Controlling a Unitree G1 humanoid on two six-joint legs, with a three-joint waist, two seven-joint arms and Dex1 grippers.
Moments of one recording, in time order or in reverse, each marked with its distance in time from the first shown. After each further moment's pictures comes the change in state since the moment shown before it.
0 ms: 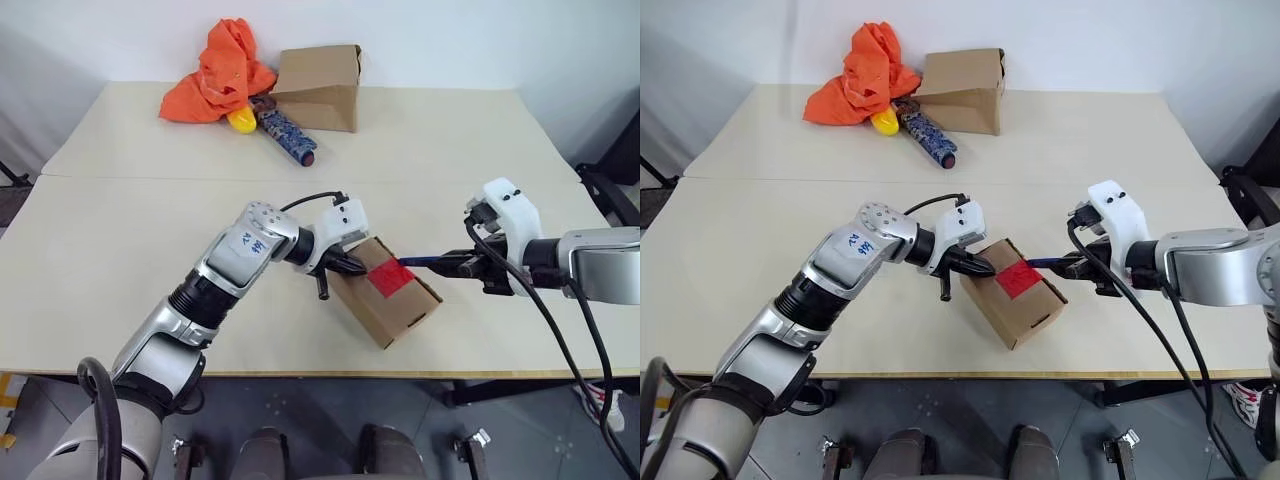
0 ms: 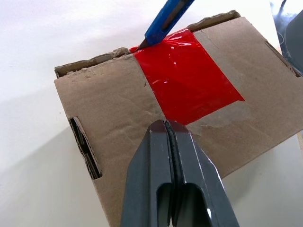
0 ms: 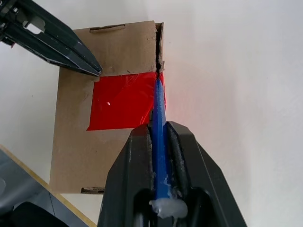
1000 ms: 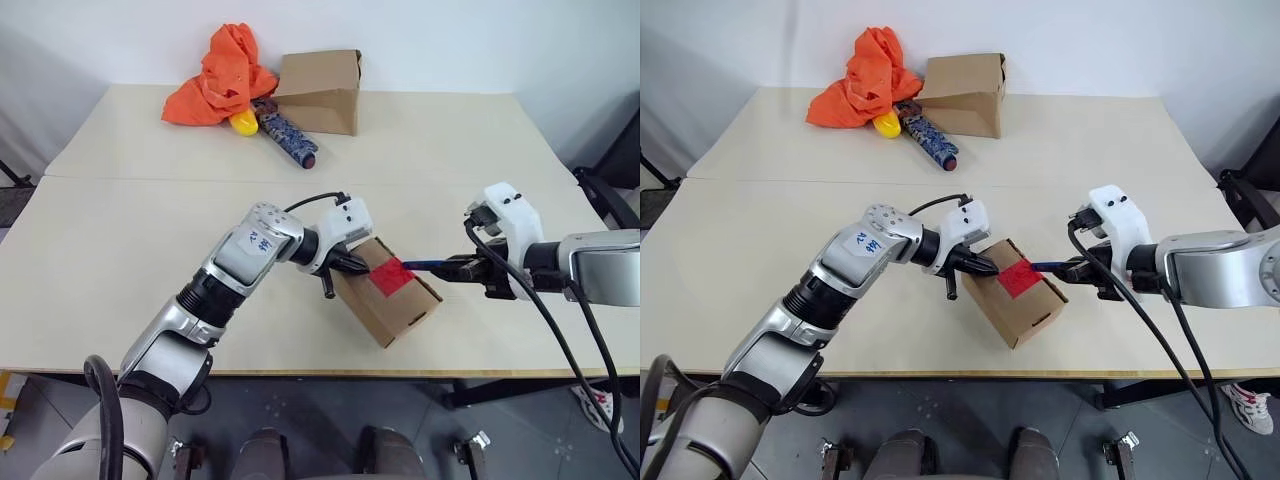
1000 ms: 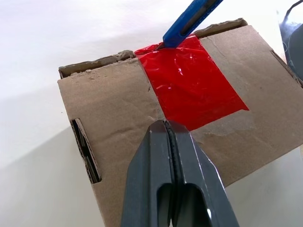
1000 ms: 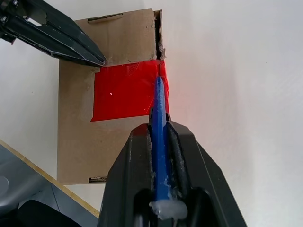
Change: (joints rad) left arm -0.007 -0.027 0.006 0.022 0.000 0.032 0.026; right arm 0.004 -0.195 0.175 -0.006 0.129 -0.188 0.005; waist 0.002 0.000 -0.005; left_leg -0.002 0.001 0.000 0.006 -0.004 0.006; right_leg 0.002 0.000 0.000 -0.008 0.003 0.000
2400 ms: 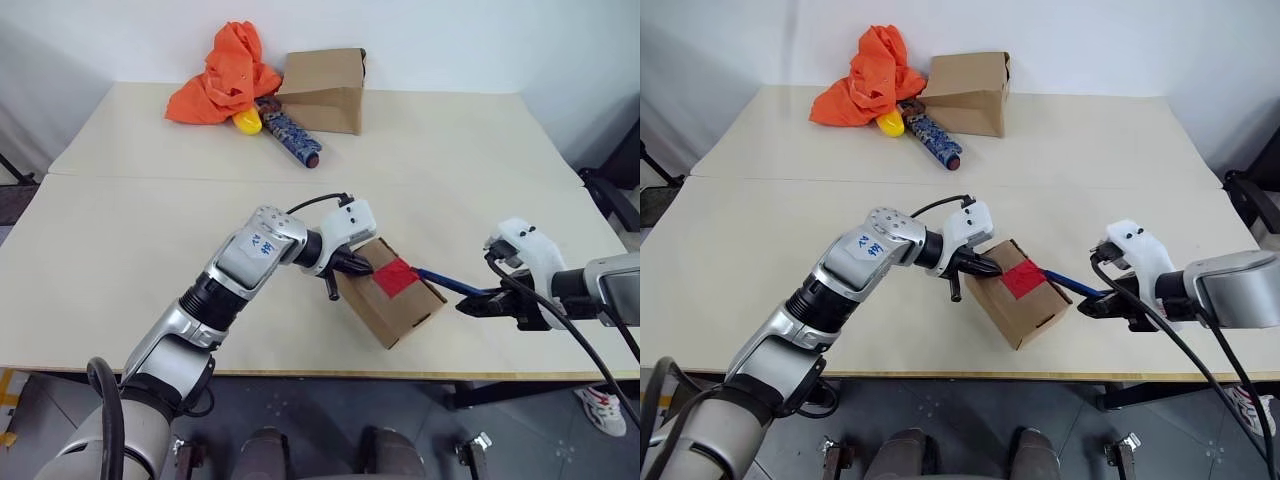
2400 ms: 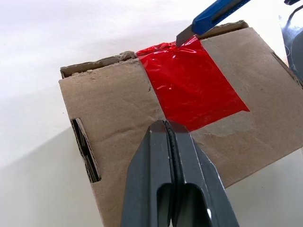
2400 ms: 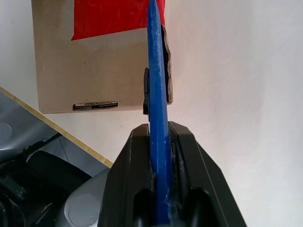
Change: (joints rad) left arm 0.013 -0.015 0.004 -0.022 0.000 0.008 0.025; right arm 0.118 -0.103 -0.041 0.003 -0.094 0.102 0.194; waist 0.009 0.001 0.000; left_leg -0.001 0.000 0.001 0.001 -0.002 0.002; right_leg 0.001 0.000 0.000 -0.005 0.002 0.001
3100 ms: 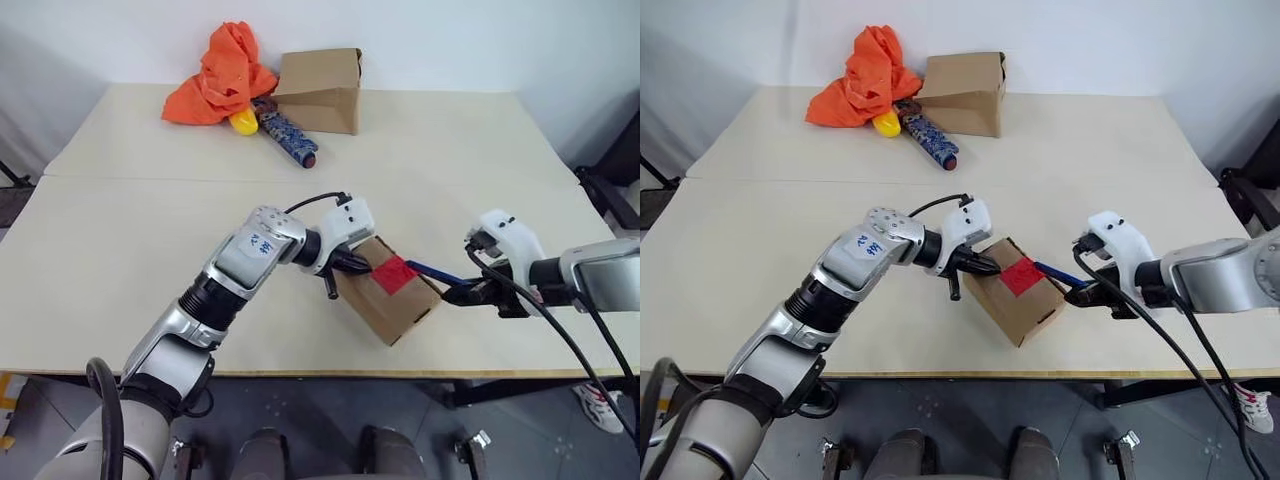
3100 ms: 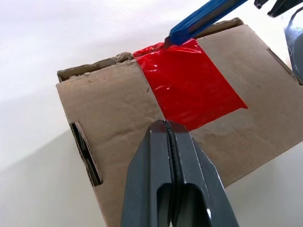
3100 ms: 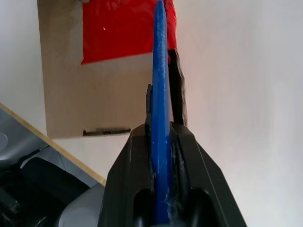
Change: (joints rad) left arm 0.001 0.000 0.009 0.003 0.000 0.003 0.011; right arm -0.171 0.166 0.077 0.065 -0.077 0.088 -0.033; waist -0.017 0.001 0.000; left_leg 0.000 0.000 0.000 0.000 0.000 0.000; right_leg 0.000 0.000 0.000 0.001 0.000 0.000
